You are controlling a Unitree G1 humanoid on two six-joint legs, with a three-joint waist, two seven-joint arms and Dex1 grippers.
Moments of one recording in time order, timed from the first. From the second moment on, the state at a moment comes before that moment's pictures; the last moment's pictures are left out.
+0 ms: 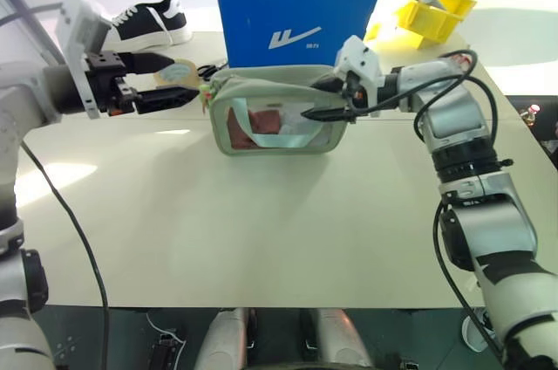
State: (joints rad) left arm -0.79 0.97 0.17 -0.04 -0.66 0.89 -1.00; right arm -1.09 -0.53 0.15 0.54 0.05 0.24 1.24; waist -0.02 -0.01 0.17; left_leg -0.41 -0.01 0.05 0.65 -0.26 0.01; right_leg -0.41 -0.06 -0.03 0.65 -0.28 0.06
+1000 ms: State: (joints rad) left arm -0.85 0.71 0.10 0.45 -0.44 0.60 -0.94; right arm -1.04 -0.64 0.13 0.53 0.09 0.23 1.26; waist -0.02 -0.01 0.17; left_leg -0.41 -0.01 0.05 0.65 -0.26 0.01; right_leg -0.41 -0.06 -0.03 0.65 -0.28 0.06
